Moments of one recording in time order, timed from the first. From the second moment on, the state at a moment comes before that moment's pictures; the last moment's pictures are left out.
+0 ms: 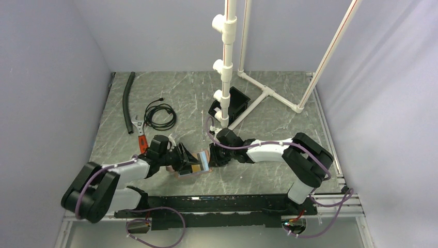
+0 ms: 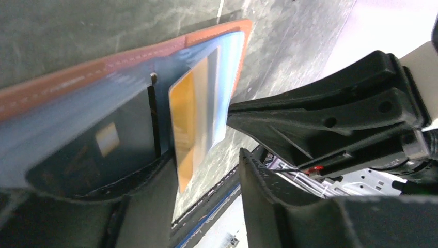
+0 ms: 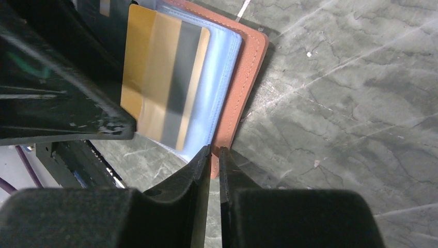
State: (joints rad) left arm -0.42 1.30 0.25 0.30 0.59 -1.08; right arm 0.91 1.67 0.77 0.06 -0.27 0.57
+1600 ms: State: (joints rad) left arm -0.55 1.18 0.50 -0.26 0.26 -0.91; right arm 0.91 1.68 0.76 0.09 -0.28 0.57
